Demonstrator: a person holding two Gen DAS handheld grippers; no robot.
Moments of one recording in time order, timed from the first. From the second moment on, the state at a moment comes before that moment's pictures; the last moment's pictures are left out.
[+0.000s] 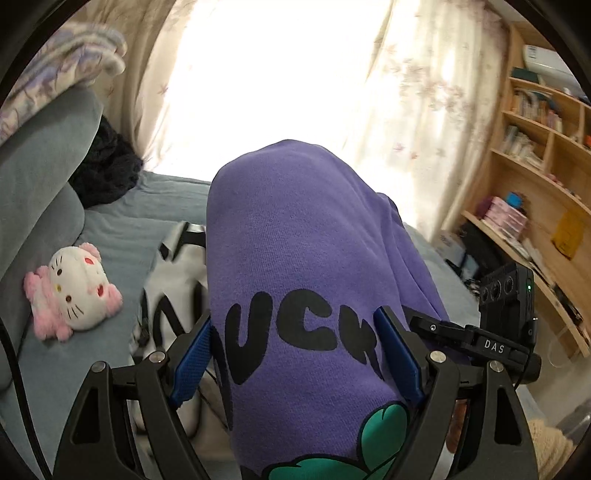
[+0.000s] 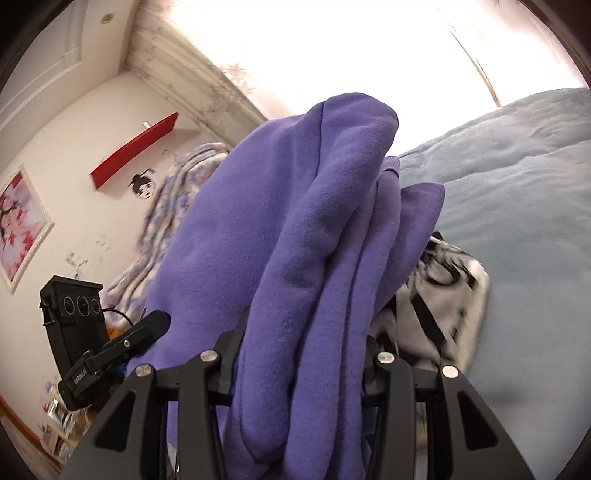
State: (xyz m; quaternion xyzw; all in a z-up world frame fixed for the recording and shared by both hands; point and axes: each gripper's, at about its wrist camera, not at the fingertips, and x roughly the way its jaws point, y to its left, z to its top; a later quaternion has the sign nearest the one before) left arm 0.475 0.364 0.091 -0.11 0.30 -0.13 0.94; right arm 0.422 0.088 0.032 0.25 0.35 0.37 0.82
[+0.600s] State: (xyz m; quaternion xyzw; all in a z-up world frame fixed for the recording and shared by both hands) left arm 0.508 0.406 0.037 -0.06 0.28 -0.03 0.96; right arm 0.474 0.112 -0.027 0.19 0.43 0.32 0.82
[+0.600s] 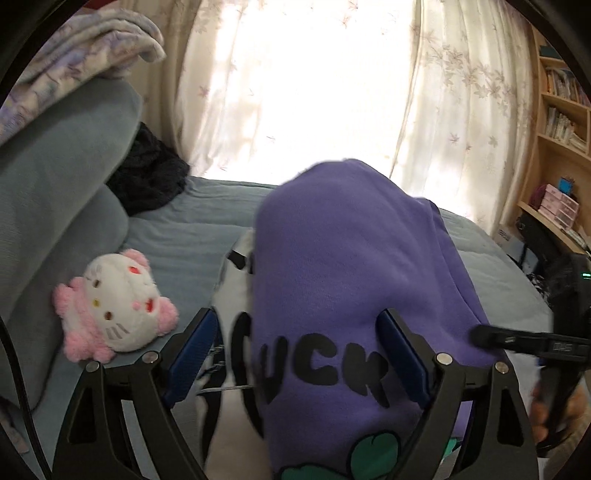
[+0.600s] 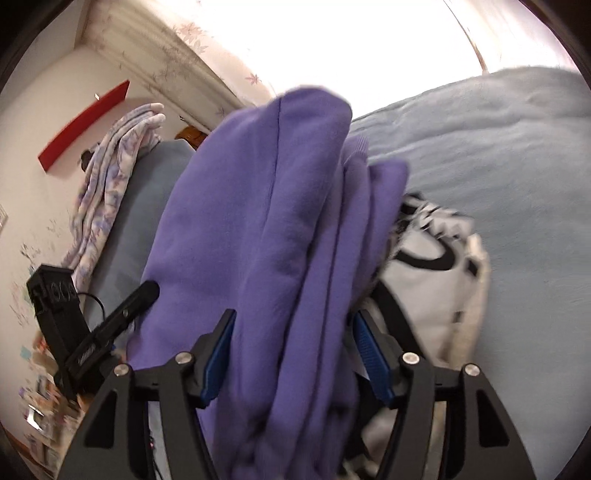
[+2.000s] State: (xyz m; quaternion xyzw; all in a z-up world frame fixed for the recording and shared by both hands) left arm 0.262 0.255 0.160 -0.05 0.30 0.00 0.95; right arm 0.231 0.004 0.144 0.11 0.41 0.31 0.85
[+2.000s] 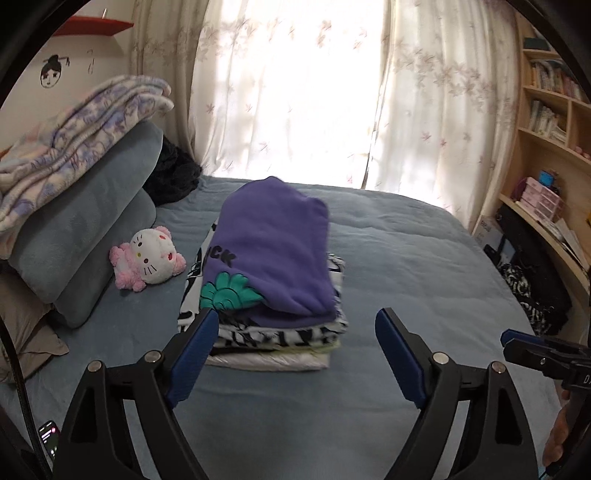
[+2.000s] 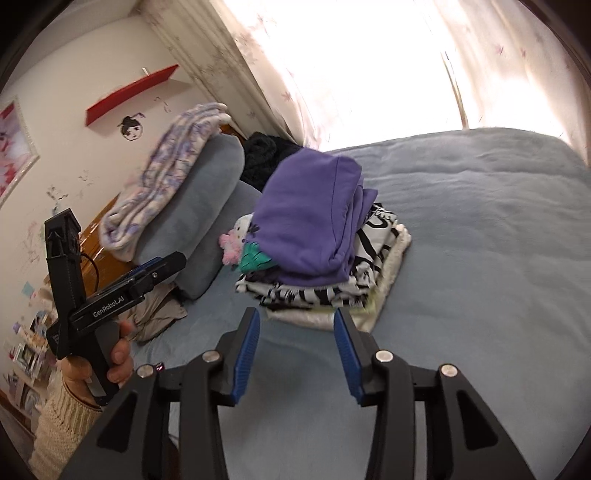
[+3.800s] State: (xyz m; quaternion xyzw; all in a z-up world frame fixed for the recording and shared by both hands) left arm 0.051 0.049 -0.033 -0.04 0.40 -0.01 0.92; right arm -0.018 -0.143 0.007 0.07 0.42 0.12 0.90
